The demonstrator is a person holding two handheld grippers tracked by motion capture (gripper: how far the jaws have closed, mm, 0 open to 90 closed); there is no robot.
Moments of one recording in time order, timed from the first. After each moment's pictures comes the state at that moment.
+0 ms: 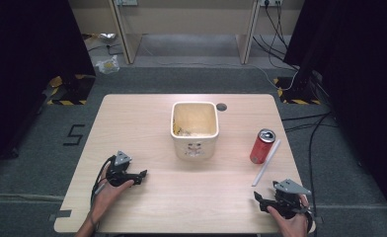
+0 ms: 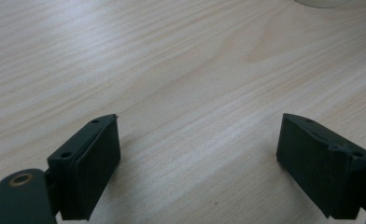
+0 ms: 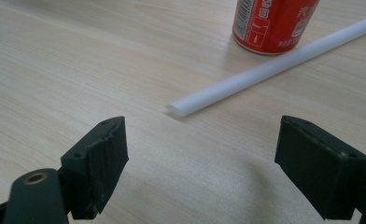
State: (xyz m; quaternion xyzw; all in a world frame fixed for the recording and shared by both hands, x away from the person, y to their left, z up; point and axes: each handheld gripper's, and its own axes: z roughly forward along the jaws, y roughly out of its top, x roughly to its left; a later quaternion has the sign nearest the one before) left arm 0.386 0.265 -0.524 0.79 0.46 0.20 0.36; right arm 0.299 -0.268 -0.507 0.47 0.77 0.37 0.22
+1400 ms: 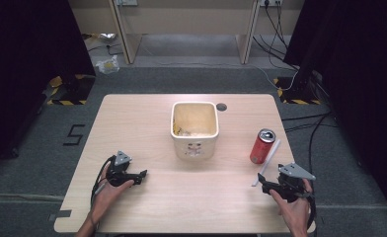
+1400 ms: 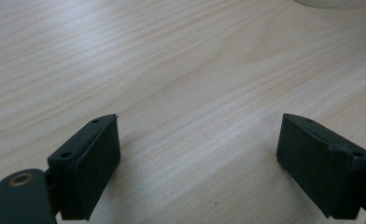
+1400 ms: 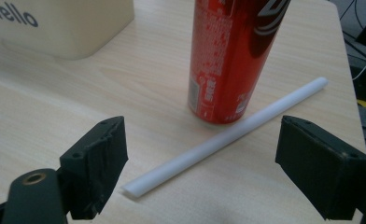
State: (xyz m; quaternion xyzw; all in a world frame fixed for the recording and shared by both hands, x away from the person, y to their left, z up) left arm 0.386 0.265 -0.524 0.79 0.46 0.20 0.36; right arm 0.331 -0.271 -0.473 0.48 0.74 0.38 0.28
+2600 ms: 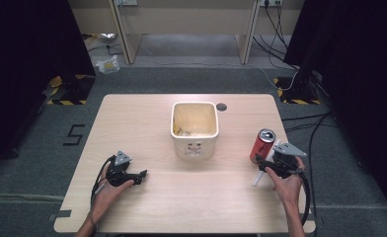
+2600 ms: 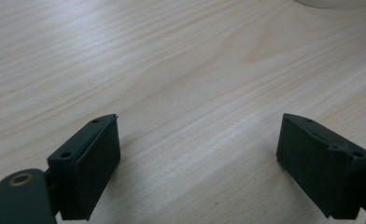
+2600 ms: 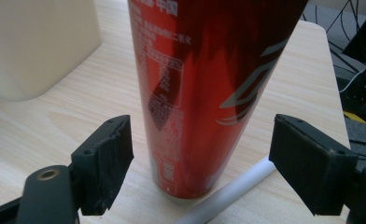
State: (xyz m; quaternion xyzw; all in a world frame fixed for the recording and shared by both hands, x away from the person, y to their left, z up) left arm 0.386 0.265 -0.524 0.79 0.46 0.20 0.36; right arm 0.396 -0.268 -0.471 0.48 0.73 0.38 0.30
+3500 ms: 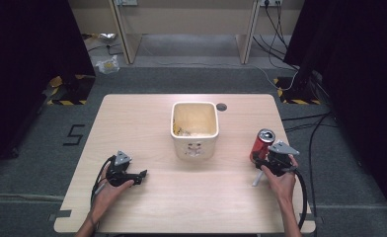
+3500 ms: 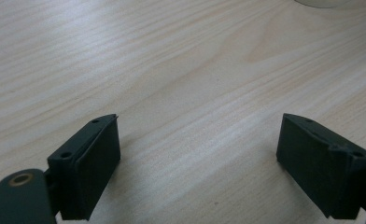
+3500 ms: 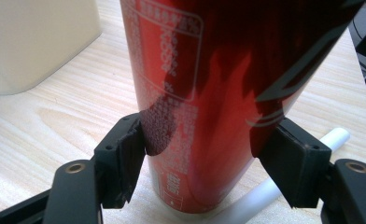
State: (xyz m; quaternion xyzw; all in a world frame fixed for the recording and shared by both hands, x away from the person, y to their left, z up) left arm 0.386 0.265 -0.524 0.79 0.46 0.20 0.36; right arm 0.411 -0.261 -0.489 0.48 0.74 0.38 0.29
